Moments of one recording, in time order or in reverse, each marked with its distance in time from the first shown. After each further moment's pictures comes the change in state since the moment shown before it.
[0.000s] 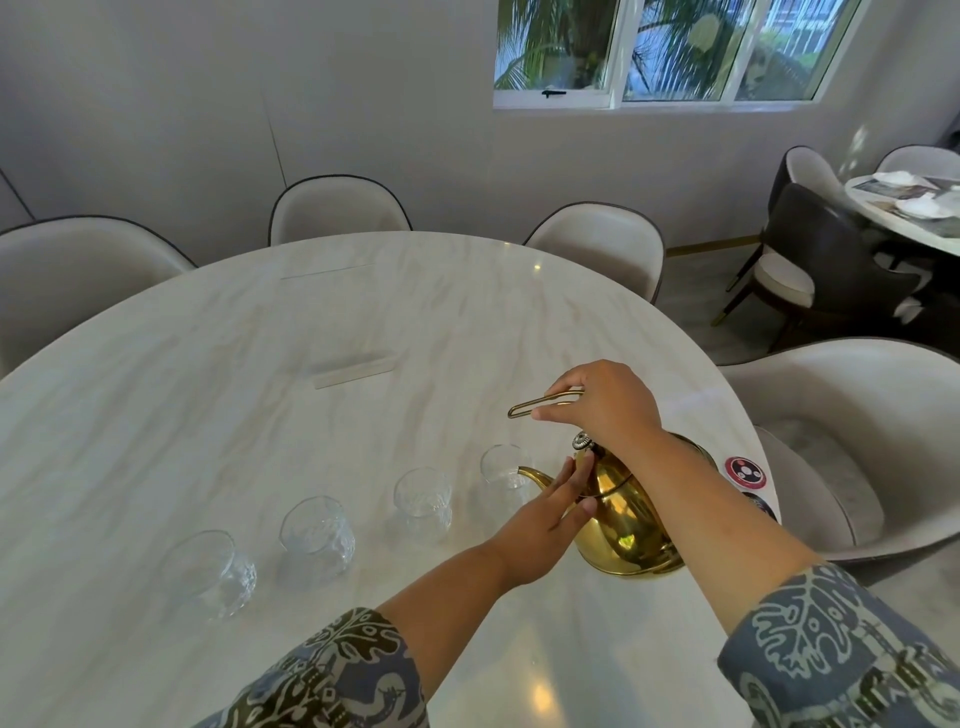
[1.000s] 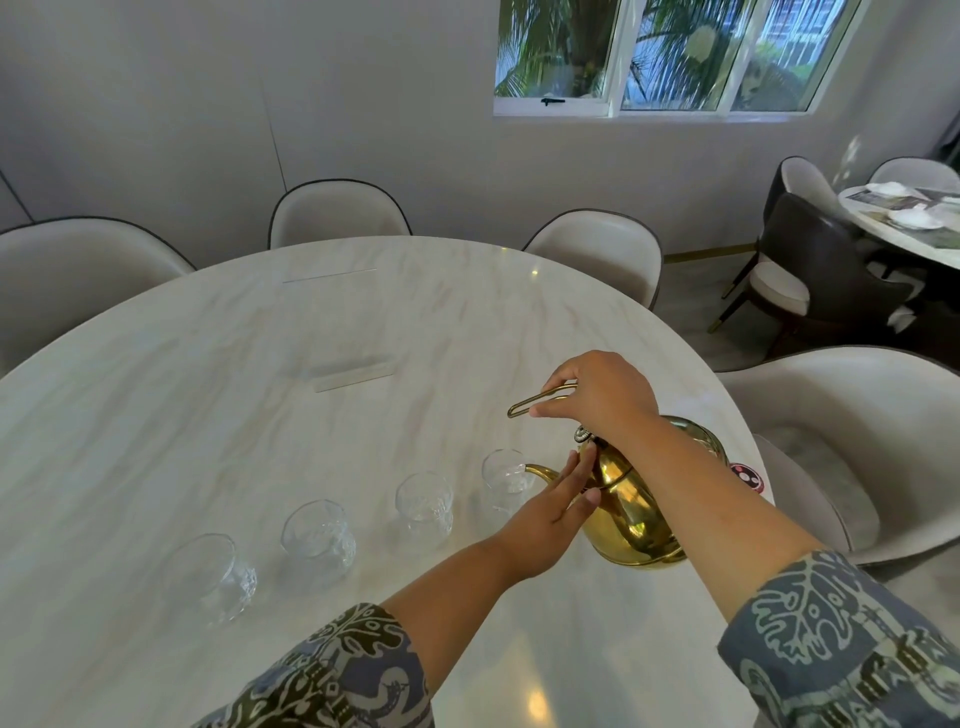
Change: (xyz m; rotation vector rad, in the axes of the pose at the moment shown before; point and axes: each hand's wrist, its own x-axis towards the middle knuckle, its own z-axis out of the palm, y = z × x) left_hand 0.003 0.008 -0.006 -0.102 0.026 0.051; right_hand 0.008 -0.014 -0.011 -0.093 -0.037 -0.046
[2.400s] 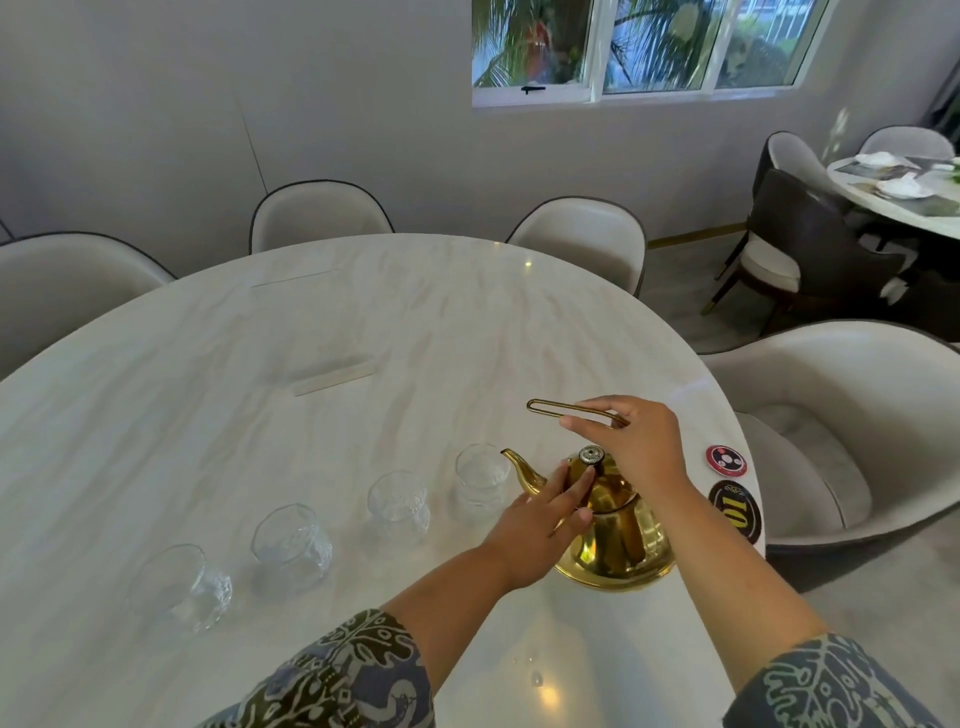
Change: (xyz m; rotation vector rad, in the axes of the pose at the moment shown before) left_hand 0.019 -0.018 0.027 0.473 -0.082 -0.091; right_hand -0.041 0.086 0.035 0.597 0.308 0.138
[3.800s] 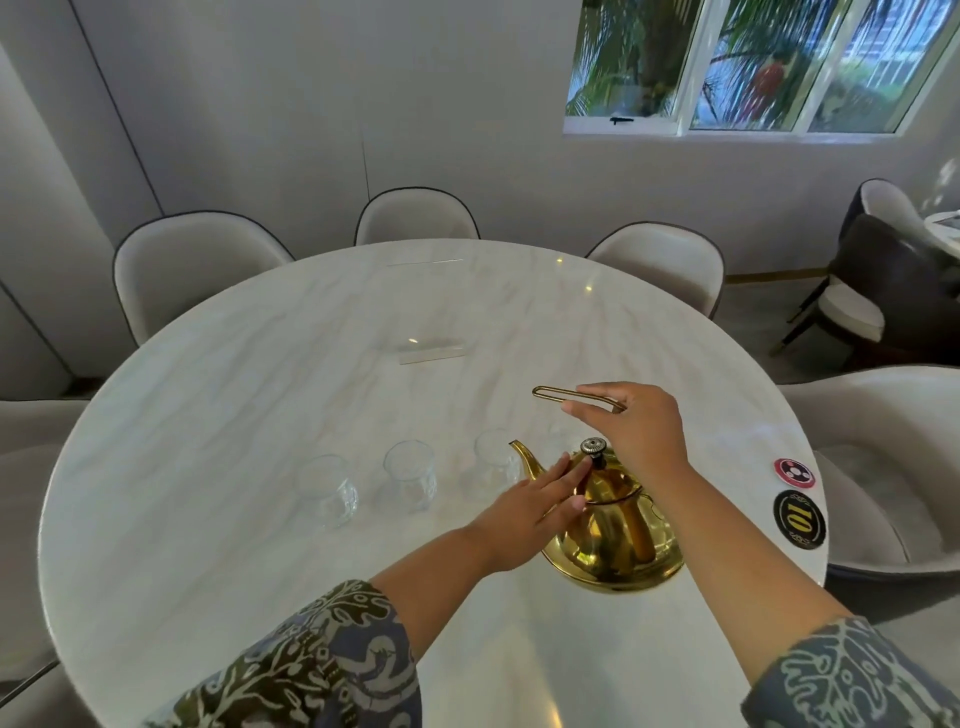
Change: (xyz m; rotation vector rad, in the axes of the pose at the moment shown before) left_hand -0.145 -0.029 -0.036 -0.040 0.099 -0.003; right_hand -0.088 -0.100 0.058 -0.098 -0.077 -0.182
